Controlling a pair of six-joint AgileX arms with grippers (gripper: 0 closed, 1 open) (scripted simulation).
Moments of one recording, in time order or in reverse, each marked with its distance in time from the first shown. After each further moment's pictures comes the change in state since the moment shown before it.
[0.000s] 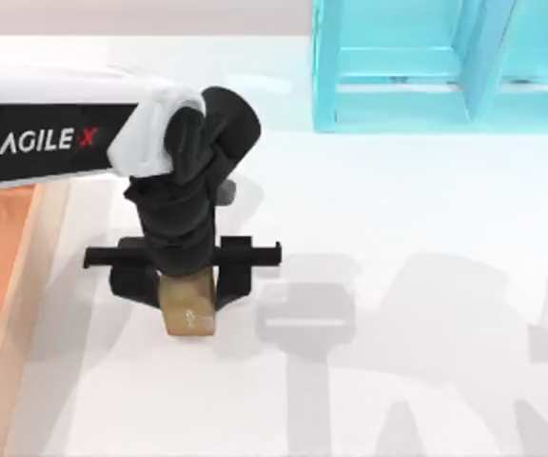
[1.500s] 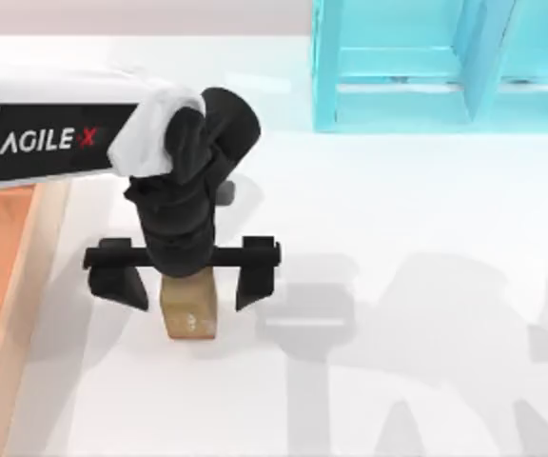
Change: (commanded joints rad) left arm -0.002 -0.001 0.003 -0.003 0.000 0.000; right arm 0.000 0.000 0.000 0.000 0.000 0.000
